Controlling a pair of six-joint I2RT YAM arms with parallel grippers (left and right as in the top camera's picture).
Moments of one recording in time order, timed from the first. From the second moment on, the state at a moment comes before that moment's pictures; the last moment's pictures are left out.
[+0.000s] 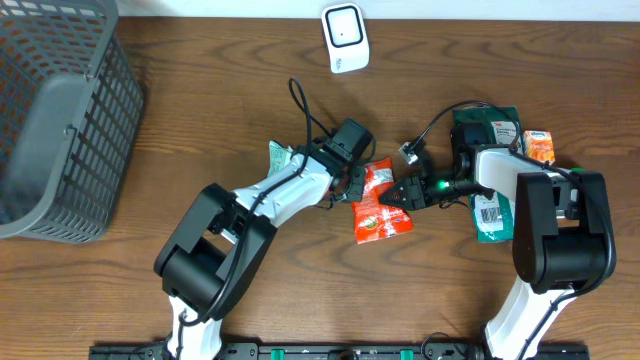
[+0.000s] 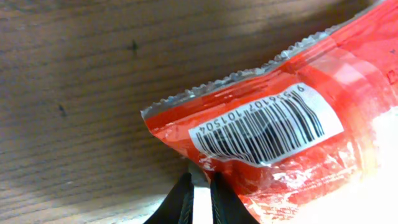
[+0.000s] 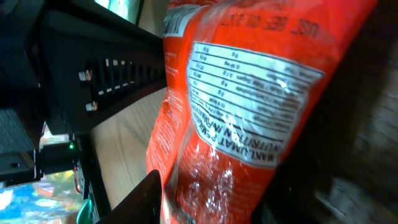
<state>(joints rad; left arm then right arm) -0.66 2.00 1.26 -0.52 0.08 -0.49 0.06 1.99 1.02 -0.60 -0.97 -0.30</state>
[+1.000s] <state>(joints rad) -0.65 1.77 1.26 -0.65 -0.01 -0.46 0.12 1.97 1.02 -0.58 -0.95 -0.25</state>
